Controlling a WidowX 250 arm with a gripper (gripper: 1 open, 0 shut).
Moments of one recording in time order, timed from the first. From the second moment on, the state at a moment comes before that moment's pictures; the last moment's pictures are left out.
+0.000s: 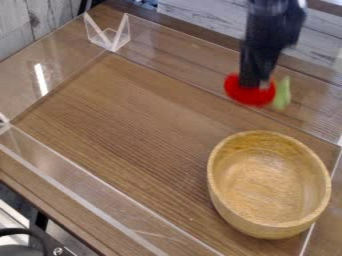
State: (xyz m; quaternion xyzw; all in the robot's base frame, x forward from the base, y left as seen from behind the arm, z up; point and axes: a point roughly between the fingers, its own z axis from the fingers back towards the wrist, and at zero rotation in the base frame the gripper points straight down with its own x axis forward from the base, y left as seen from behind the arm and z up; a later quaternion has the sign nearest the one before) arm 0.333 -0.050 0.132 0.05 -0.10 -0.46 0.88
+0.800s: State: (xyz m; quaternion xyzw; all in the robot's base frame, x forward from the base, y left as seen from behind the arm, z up) arm 0.280 0.051 0.139 0.07 -0.10 -0.30 0.94
